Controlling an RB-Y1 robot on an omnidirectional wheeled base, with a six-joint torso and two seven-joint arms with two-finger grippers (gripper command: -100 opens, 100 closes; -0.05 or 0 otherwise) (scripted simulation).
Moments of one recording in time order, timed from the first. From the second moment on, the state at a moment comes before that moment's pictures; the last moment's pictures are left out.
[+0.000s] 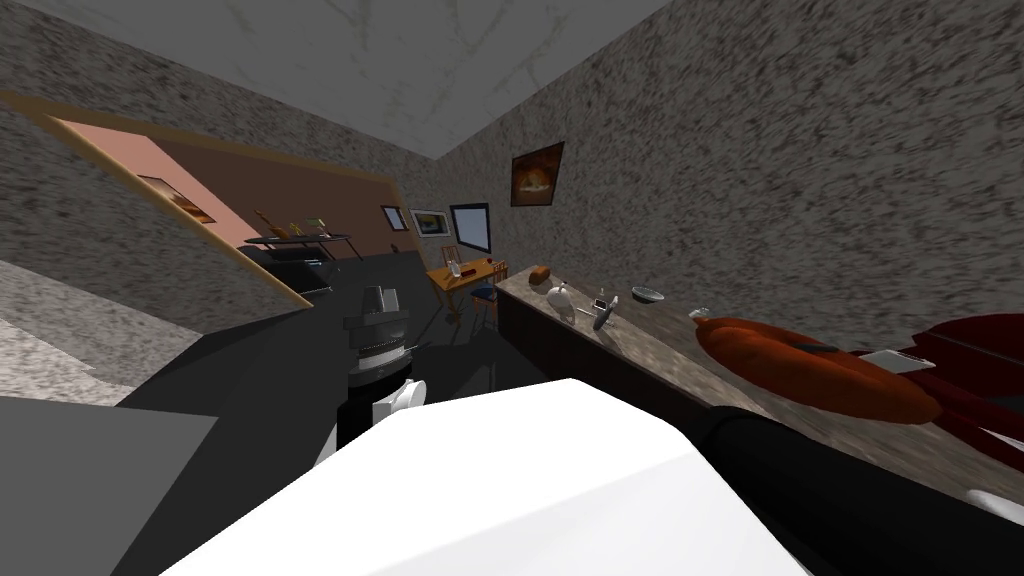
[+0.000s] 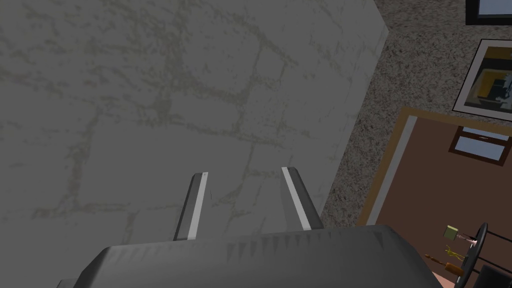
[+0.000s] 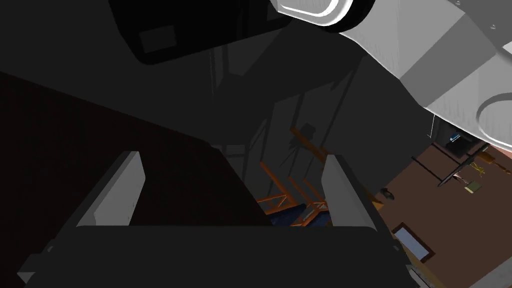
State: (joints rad) left arm 0.48 -0.01 -0.03 -2.29 0.04 -0.60 -0.09; right arm 0.97 -1.25 0.44 -1.57 0.44 -0.62 -0.06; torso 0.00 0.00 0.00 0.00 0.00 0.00
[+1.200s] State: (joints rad) left arm 0.48 -0.01 -0.02 -2.29 0.04 -0.60 -0.09; right arm 1.08 -1.55 0.47 -1.28 0.48 -0.67 0.03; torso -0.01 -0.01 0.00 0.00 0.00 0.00
